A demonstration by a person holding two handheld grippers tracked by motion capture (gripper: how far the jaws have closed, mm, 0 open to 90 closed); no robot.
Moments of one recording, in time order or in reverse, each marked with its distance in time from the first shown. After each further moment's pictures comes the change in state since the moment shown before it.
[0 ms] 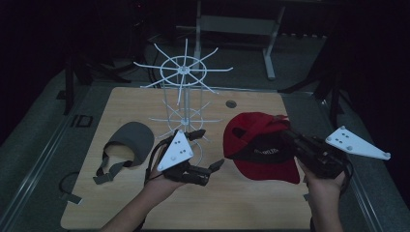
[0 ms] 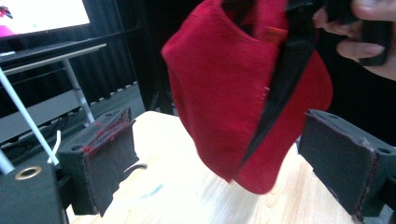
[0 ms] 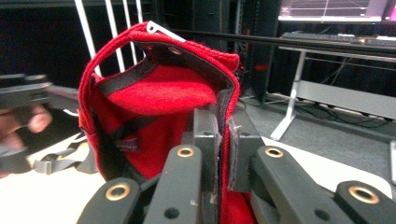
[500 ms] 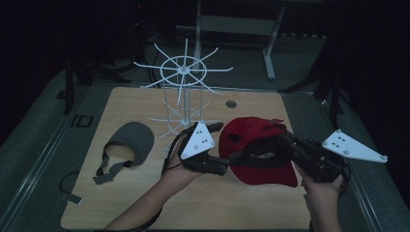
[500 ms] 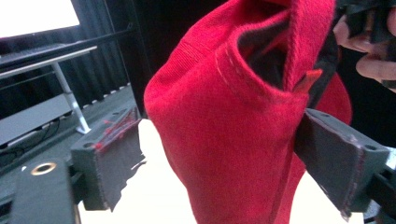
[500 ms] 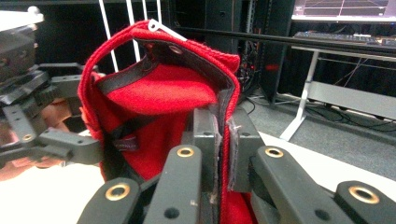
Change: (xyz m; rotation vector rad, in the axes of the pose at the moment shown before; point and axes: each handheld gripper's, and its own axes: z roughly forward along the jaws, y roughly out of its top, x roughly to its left) left arm -0.003 0.017 0.039 0.014 -0.016 0.011; right arm 0.009 -0.002 0.000 0.007 0.042 -0.014
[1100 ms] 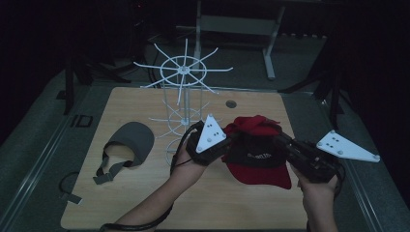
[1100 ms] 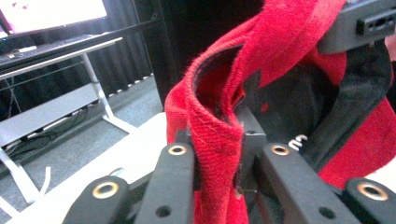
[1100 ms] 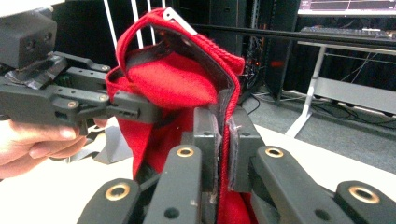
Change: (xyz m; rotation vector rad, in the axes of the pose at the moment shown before) left arm -0.003 0.011 0.017 0.042 0.106 -0.004; right arm 0.002 -0.006 0.006 0.014 0.017 0.007
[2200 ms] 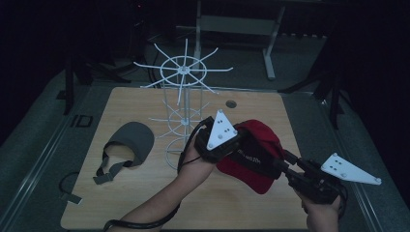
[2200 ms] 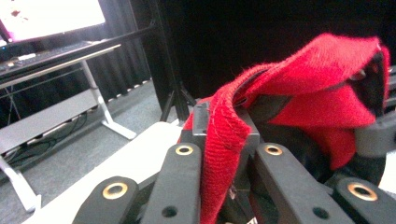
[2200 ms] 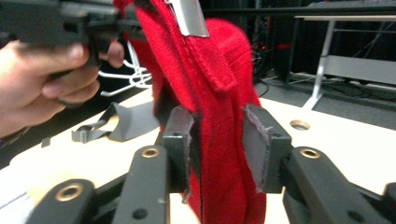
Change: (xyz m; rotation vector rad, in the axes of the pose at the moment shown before) left arm -0.011 0.025 0.005 -0.017 -0.003 0.014; right arm 0.002 -0.046 -0.025 0.033 0.034 0.063
